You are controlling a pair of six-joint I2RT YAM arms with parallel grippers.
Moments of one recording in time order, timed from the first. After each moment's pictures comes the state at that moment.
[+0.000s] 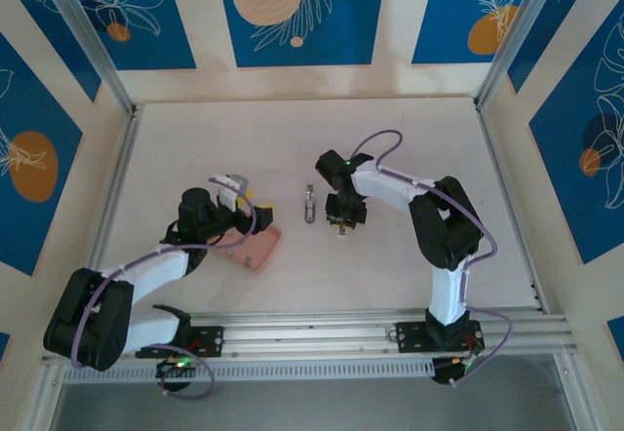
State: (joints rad) left arm -0.33 1.23 0.39 0.51 0.49 -0.15; right arm 0.62 1.91 1.36 -0.98 -0.04 0.85
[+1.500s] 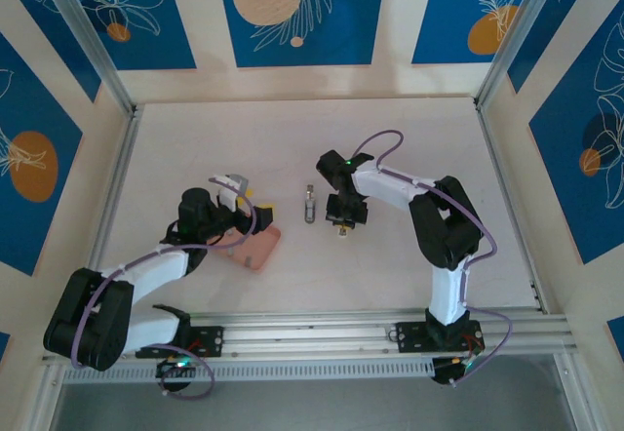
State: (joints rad) left arm -0.33 1.23 0.39 0.51 0.49 -0.15; right arm 0.62 1.91 1.36 -1.00 -0.03 0.85
